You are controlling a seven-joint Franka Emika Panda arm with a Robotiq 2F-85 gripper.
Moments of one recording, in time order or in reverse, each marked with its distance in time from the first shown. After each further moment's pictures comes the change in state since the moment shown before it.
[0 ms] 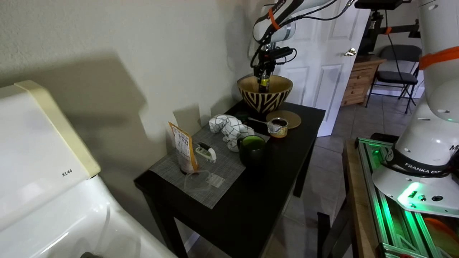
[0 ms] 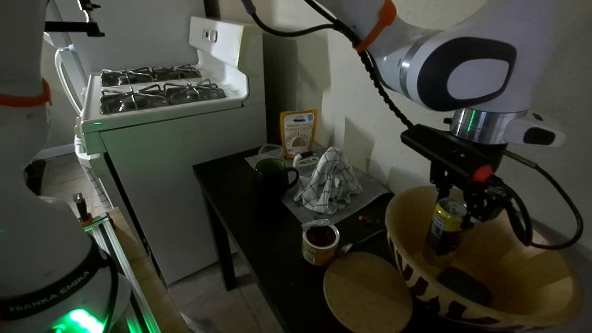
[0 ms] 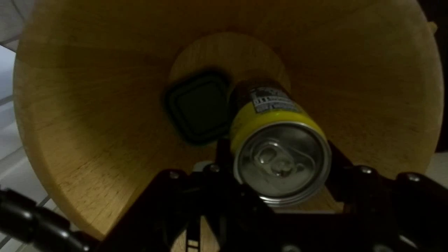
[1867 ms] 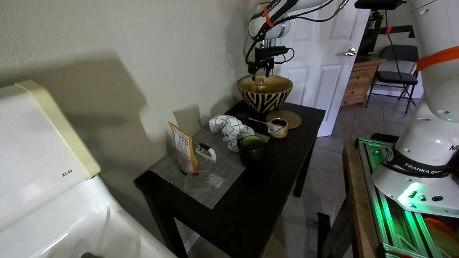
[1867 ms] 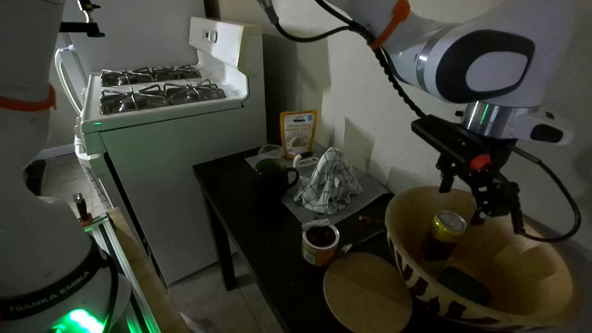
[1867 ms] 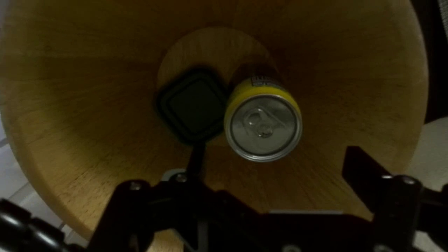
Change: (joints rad) arm -0.012 0.058 0.011 0.132 0.028 -0.114 0.134
